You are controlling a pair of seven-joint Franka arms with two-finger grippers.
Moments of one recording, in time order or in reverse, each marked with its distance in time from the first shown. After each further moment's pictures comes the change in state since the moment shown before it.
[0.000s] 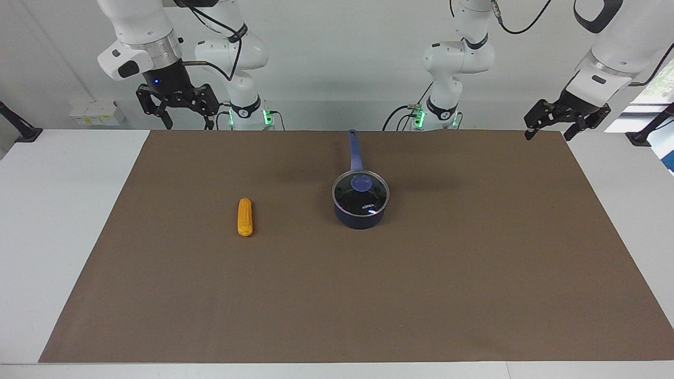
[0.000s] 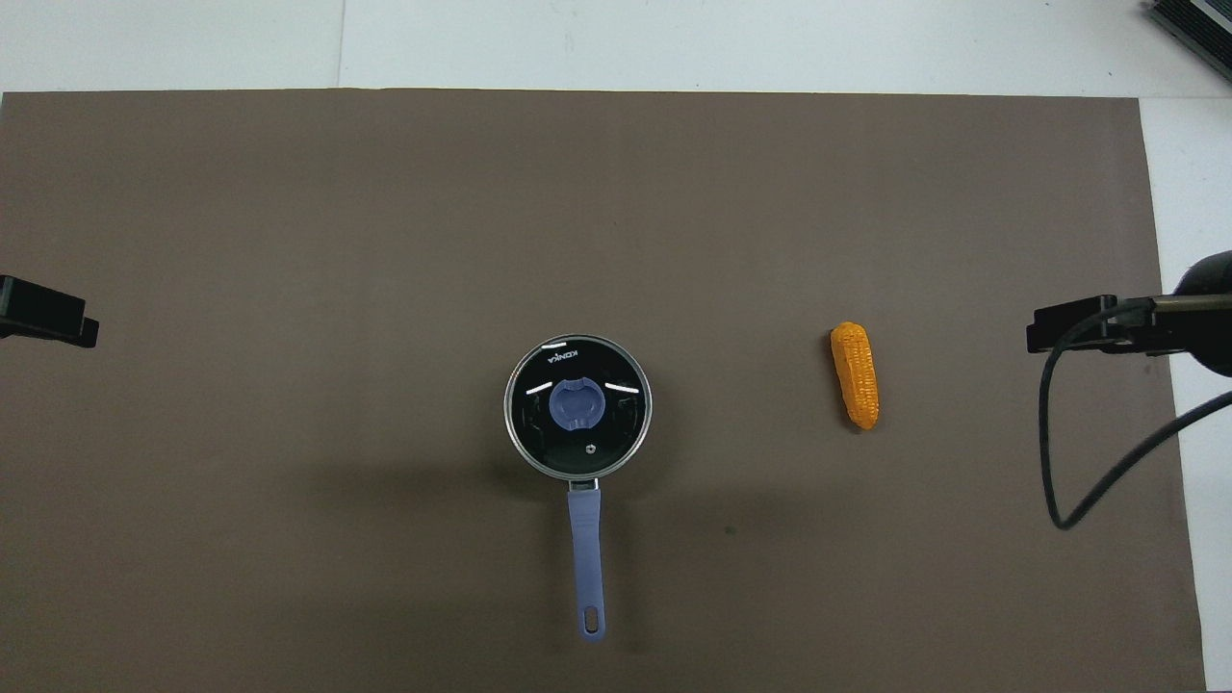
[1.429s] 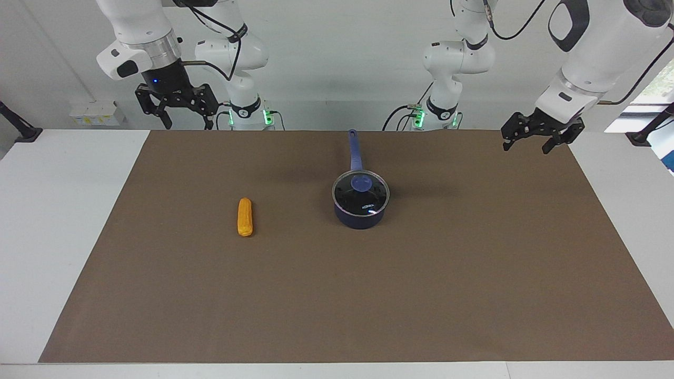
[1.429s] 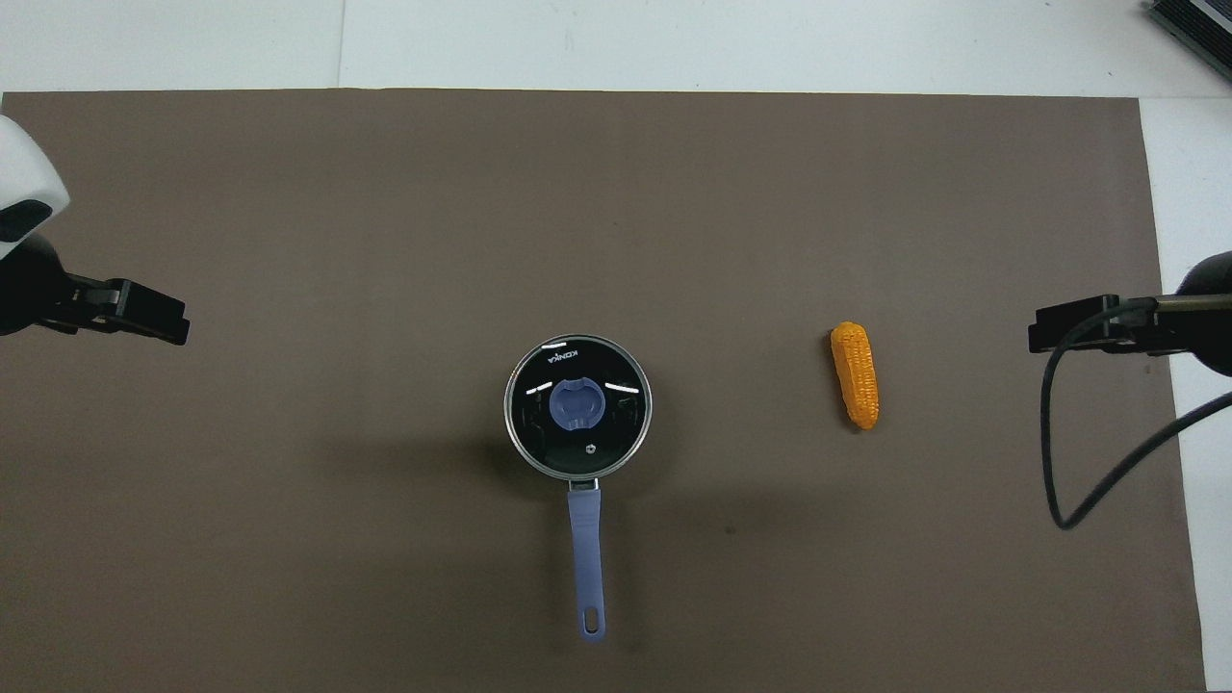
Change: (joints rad) left arm -0.077 0.020 -0.017 -0.077 -0.003 0.089 0.005; right arm -0.001 0.000 0.000 0.000 0.000 0.000 0.000
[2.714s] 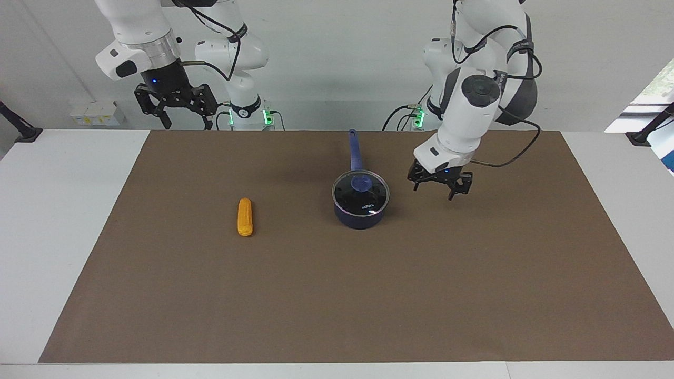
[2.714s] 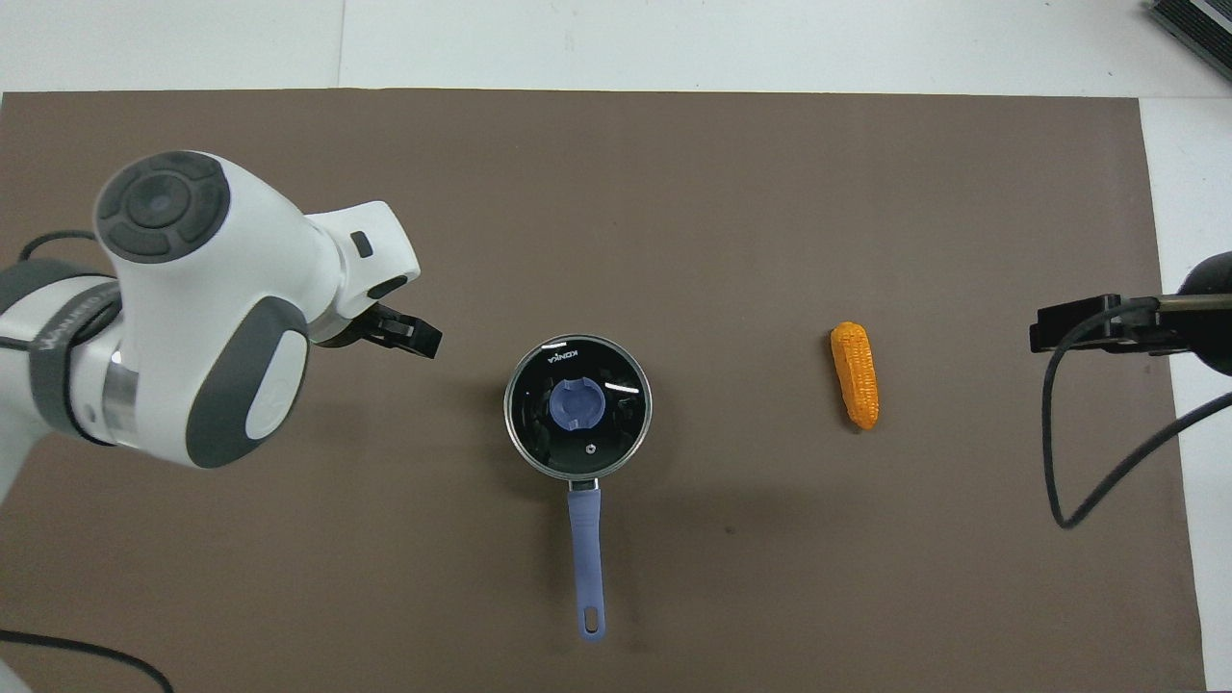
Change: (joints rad) left arm -0.341 0.113 -0.004 -0.231 -0.001 0.407 -0.140; right arm -0.002 0.000 -0.004 0.000 0.000 0.000 0.000
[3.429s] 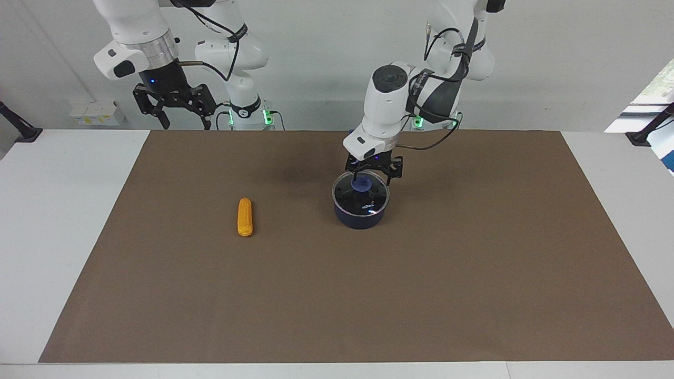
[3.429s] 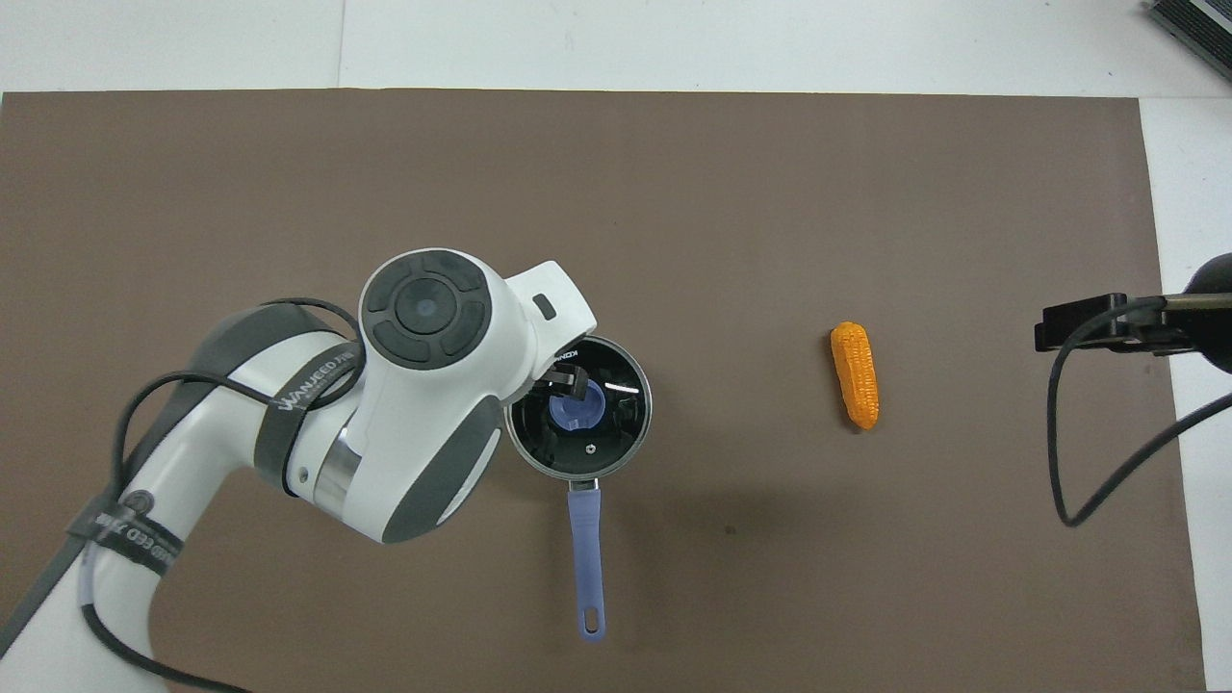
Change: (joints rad) left arm -0.248 0.065 -0.002 0.000 0.000 0.094 -0.407; right arm -0.001 0.000 -0.003 -0.001 0.000 0.000 0.000
